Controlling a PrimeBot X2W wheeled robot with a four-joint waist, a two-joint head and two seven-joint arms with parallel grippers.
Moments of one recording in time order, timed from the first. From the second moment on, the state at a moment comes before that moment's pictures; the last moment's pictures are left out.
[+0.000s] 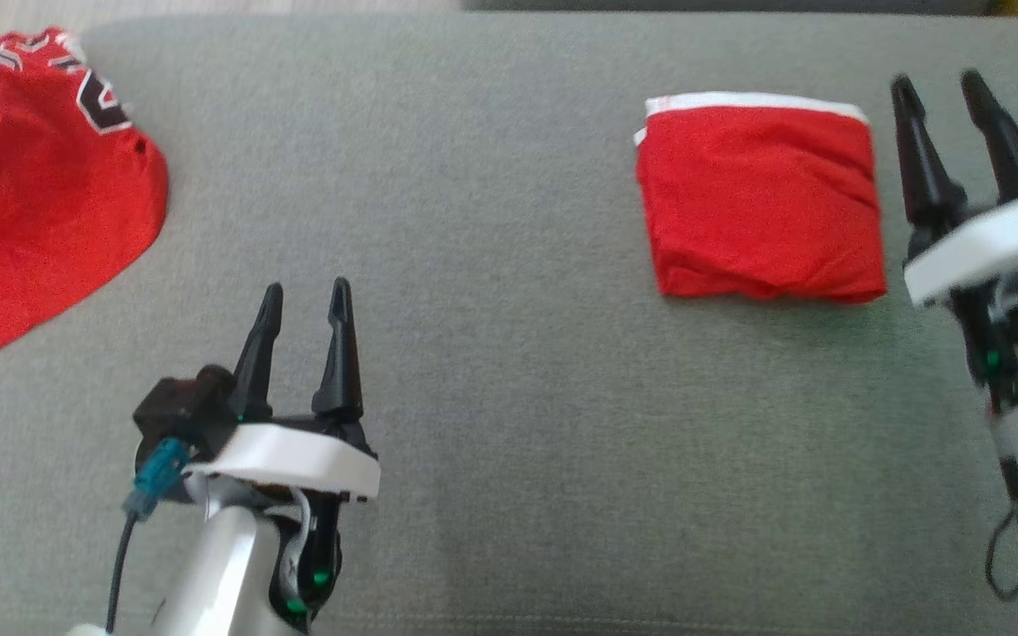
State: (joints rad) left arm -0.17 0.05 -0.28 0.16 -0.37 0.07 -0.26; right arm -0.56 -0.34 0.20 0.38 0.55 0.12 0.03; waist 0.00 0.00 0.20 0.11
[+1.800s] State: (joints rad) left arm 0.14 0.05 -0.23 0.08 -0.18 0.03 -0.26; right arm 0.06 -0.10 0.00 0.21 0.12 0.12 -0.25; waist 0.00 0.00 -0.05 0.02
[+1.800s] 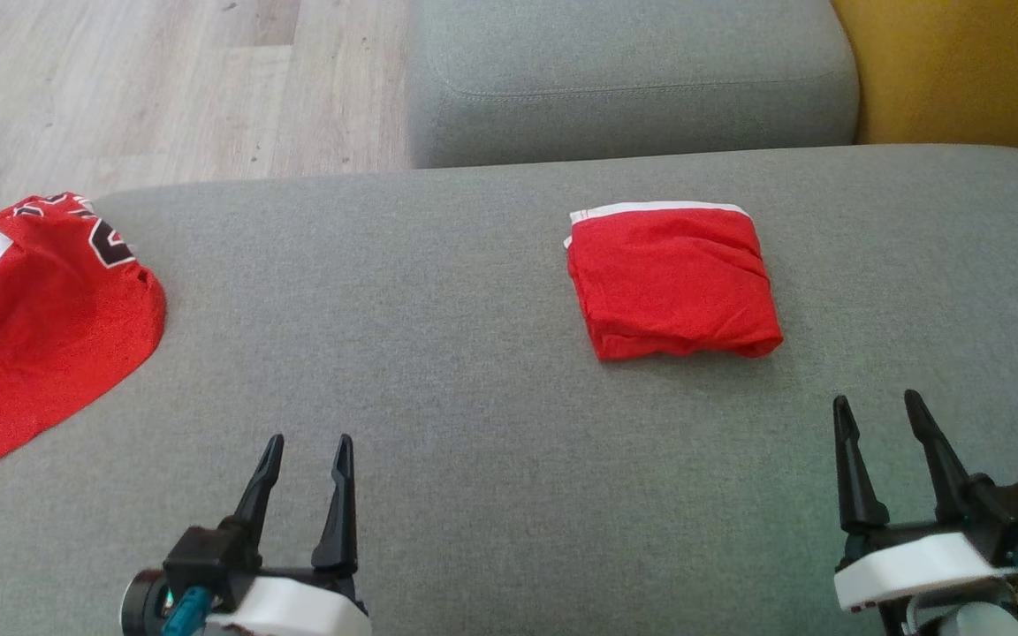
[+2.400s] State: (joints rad) left arm 0.04 0.05 -0.27 0.03 -0.17 0.03 -0.26; right arm -0.09 -0.12 0.00 0.27 0.18 0.12 -0.25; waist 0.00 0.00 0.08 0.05
